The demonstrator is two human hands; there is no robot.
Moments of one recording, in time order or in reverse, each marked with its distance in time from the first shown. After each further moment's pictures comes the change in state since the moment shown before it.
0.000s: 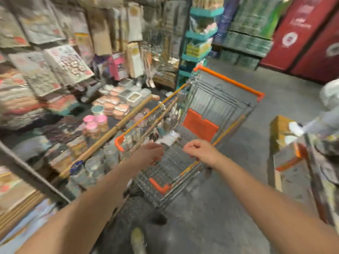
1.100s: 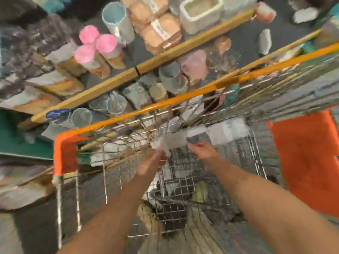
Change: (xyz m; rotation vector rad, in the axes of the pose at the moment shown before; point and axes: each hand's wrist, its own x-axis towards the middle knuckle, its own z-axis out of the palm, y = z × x) left_hand 0.363 -0.196 0.029 -0.551 0.743 -0.656; right_hand 0.465 0.280 0.147 -0.007 -0.663 0.574
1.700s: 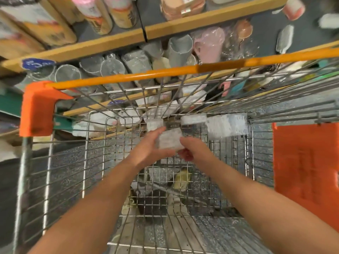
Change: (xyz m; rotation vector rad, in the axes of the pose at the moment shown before) left_hand 0.012 -0.015 0.005 0.371 -0.253 0.216; right_hand -0.040 0.000 0.012 0.016 -0.262 -0.108
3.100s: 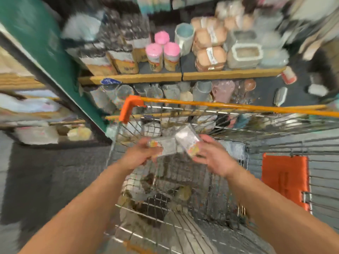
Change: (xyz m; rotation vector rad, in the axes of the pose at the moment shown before) left_hand -0.146 0.011 -0.064 -0.476 0.213 -0.066; right_hand -0.125 -0.097 0.026 0.082 -0.095 -0.114
